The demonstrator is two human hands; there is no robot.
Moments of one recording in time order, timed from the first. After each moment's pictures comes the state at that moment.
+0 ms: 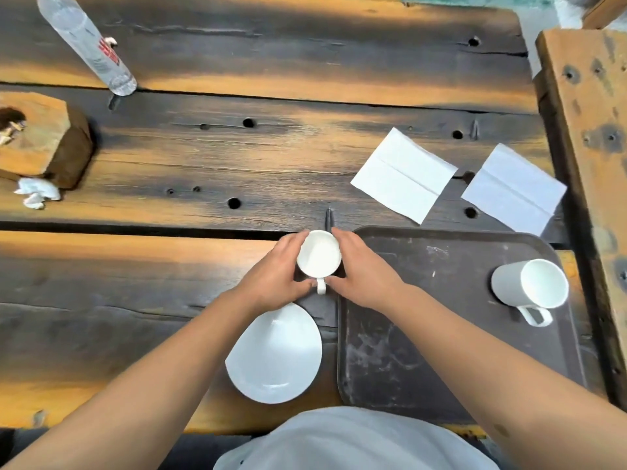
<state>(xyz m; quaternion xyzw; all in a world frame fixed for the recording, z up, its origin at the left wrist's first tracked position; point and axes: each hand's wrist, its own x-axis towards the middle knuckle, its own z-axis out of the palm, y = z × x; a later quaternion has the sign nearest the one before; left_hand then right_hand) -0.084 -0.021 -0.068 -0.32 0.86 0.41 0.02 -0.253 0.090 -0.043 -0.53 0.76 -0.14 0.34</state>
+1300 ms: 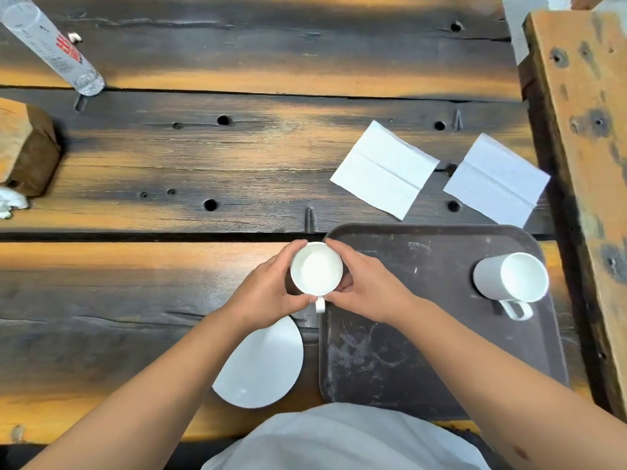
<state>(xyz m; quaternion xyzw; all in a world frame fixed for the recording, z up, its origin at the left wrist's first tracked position) -0.101 0.010 -0.048 -0.34 0.80 0.49 0.02 -0.282 0.131 -0.041 -0.50 0.72 -0.25 0.41</state>
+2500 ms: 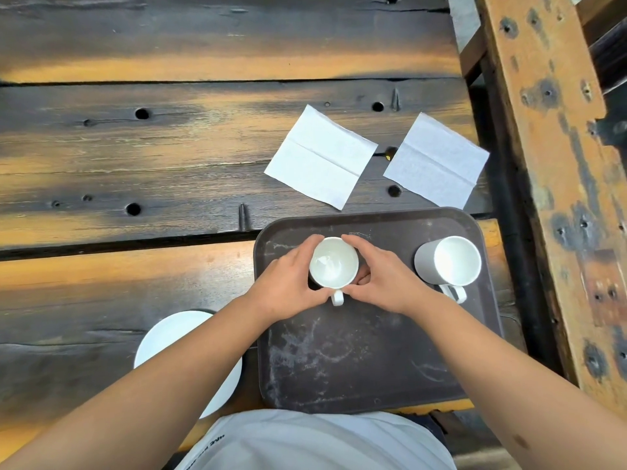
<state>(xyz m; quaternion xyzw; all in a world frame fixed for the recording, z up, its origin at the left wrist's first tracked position) -0.221 0.079 -0.069 -0.27 0.86 0.43 0.04 -0.385 0.214 -0.053 -0.42 0.76 -0.26 0.43</state>
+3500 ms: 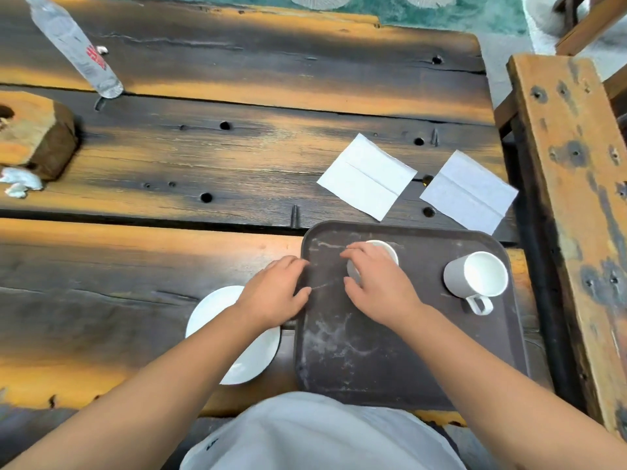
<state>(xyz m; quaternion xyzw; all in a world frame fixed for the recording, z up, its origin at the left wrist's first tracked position) -0.117 0.070 -0.047 -0.32 0.90 0.29 0.06 -0.300 0.190 -0.011 -0.56 0.78 -0.16 0.23</state>
